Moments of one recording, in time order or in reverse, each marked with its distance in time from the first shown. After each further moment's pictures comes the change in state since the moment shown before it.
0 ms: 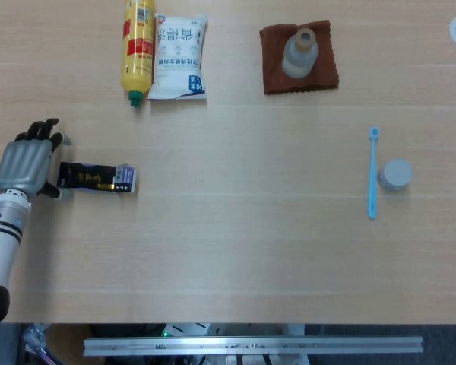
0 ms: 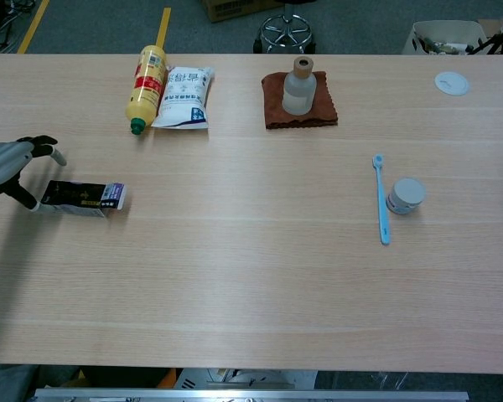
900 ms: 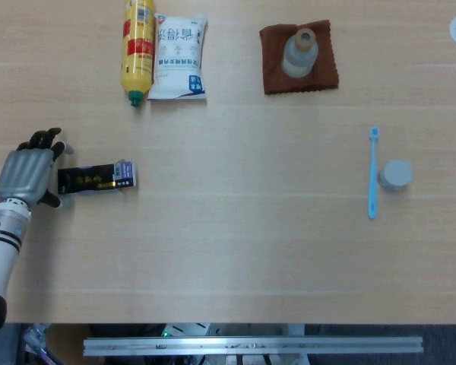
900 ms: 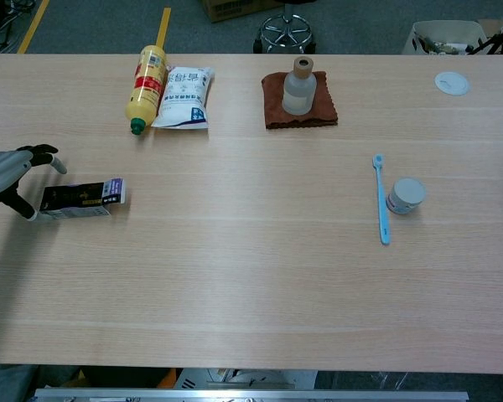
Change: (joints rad) left arm 0.023 0.026 0.014 -0.054 0.020 0.005 -0.007; right arm 0.003 0.013 0.005 -0.017 -0.004 0.006 -0.016
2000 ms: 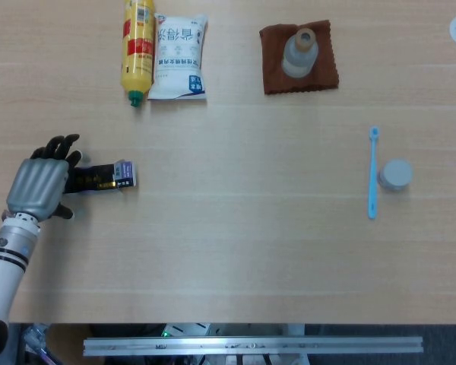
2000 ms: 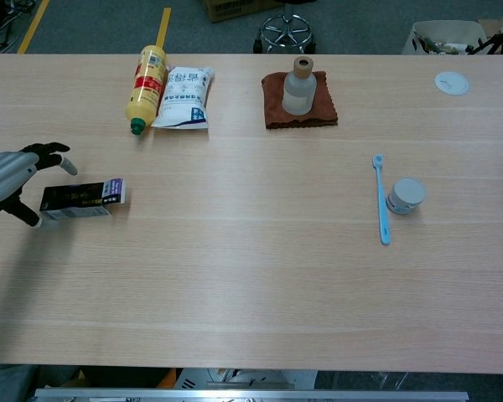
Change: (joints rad) left arm 0.056 0.059 0.015 -0.185 0.106 0.109 0.071; right arm -0.002 0.012 0.005 -0.019 -0.015 0.024 -0.013
